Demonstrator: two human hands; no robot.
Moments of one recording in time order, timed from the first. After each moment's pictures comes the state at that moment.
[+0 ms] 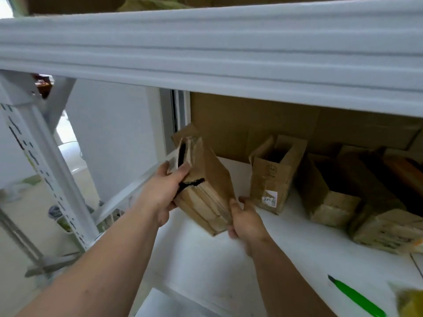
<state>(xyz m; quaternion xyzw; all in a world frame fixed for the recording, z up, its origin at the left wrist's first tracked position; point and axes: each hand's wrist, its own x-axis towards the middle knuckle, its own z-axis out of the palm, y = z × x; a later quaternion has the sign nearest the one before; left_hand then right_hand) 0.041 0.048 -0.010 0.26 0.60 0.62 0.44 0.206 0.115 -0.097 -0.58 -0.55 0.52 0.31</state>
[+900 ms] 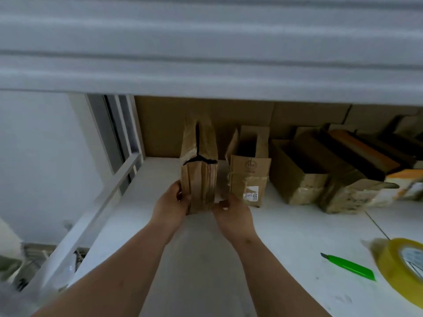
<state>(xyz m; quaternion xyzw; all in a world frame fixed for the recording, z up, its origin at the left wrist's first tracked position) 0.023 0.150 -0.089 0.54 0.63 0.41 0.37 0.177 0.131 -0.095 -0.66 -0.57 0.33 0.38</state>
